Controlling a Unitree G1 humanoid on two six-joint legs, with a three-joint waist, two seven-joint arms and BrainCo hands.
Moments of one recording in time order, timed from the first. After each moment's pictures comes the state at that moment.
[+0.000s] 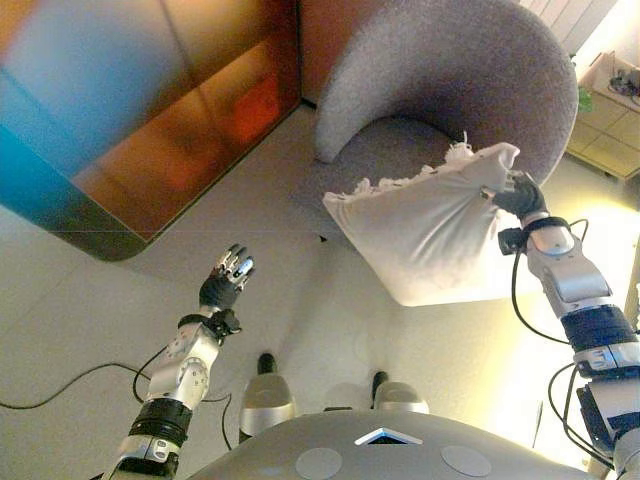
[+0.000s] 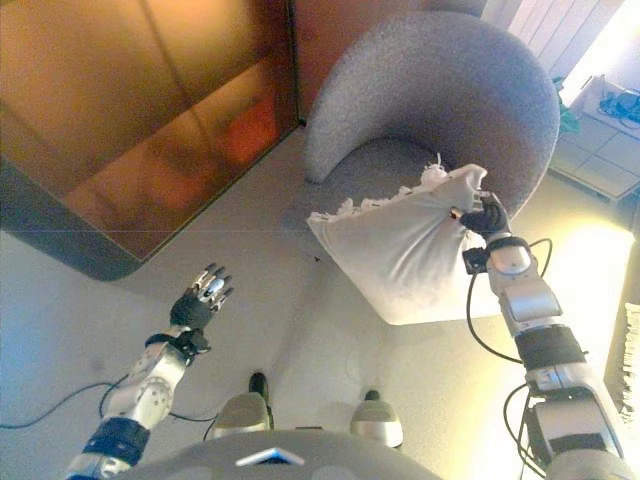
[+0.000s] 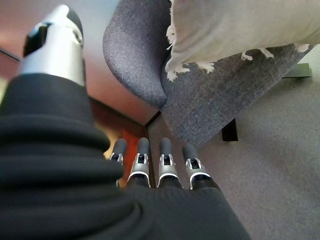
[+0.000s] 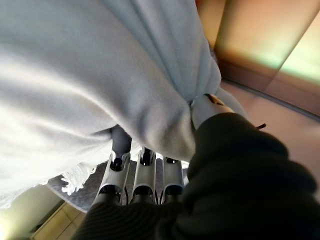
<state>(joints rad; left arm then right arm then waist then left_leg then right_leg) 0.11 0.35 -0.14 0.38 -0.80 -0.07 -0.12 -0.32 -0.70 0.15 0.28 0.26 0.27 -0.10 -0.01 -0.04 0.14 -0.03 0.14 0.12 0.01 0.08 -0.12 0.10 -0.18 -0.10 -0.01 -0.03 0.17</state>
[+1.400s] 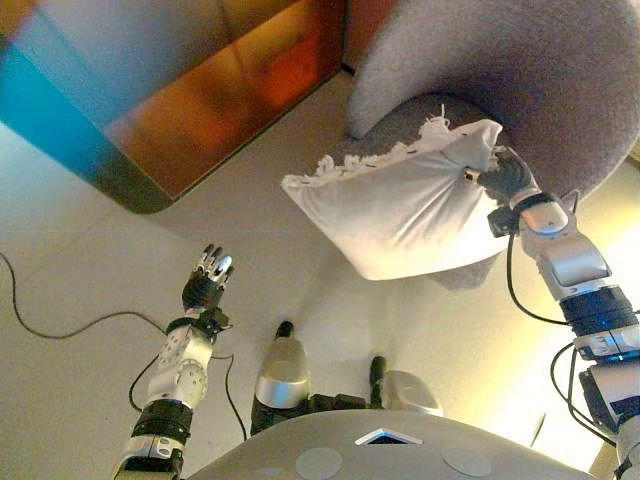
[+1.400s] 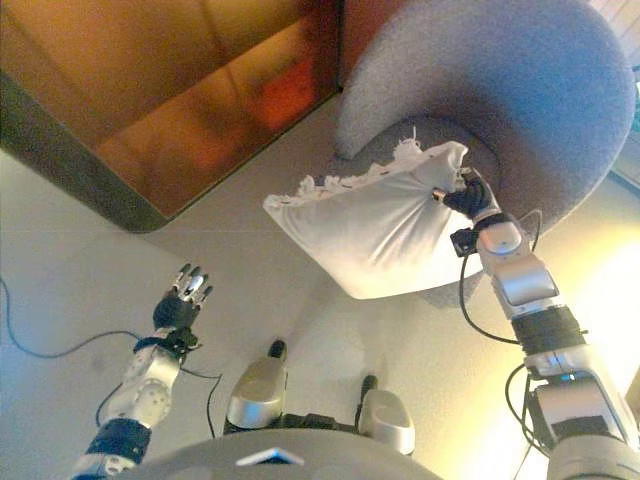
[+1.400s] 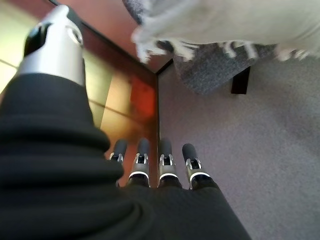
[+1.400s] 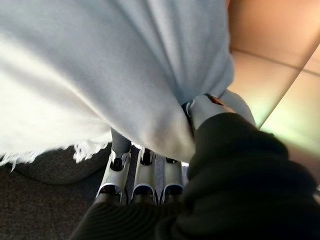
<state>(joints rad) 0.12 0.32 -0.03 0.42 -0.81 -0.14 -0.07 -0.39 -0.72 0.23 0.18 0.24 0.31 -0.04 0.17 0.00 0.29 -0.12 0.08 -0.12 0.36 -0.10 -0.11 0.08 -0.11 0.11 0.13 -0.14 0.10</state>
